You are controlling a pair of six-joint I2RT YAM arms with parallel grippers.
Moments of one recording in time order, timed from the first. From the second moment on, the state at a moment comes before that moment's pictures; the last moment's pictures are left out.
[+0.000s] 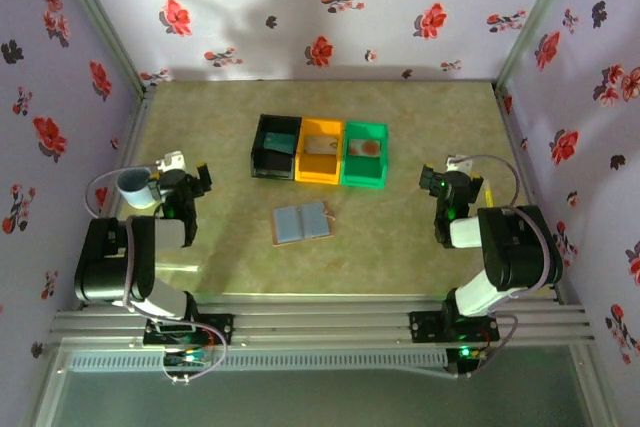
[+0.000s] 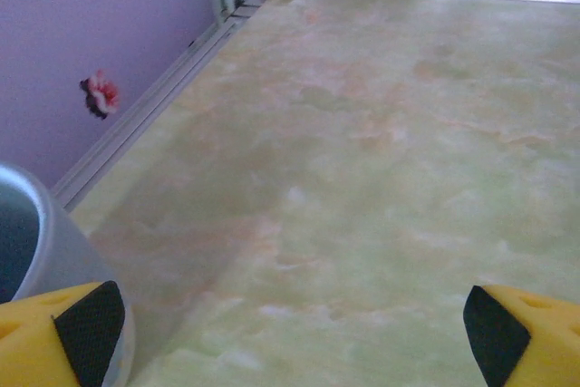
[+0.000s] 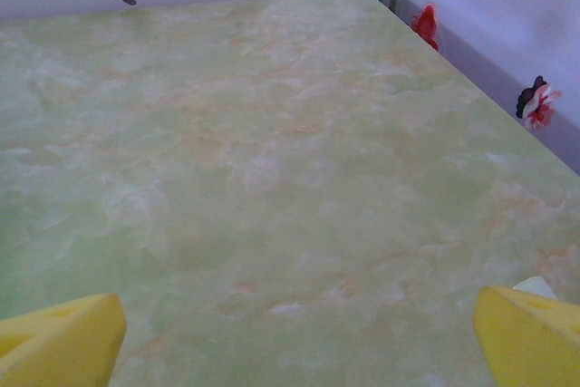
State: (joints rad) left arm -0.01 1.51 0.39 0.76 -0.31 -0.06; right arm 0.07 1.56 0.35 0.84 0.32 0.09
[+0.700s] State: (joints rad) left arm -0.01 1.53 0.39 0.80 -0.26 -0.04; right arm 0.07 1.56 0.35 0.83 0.32 0.09
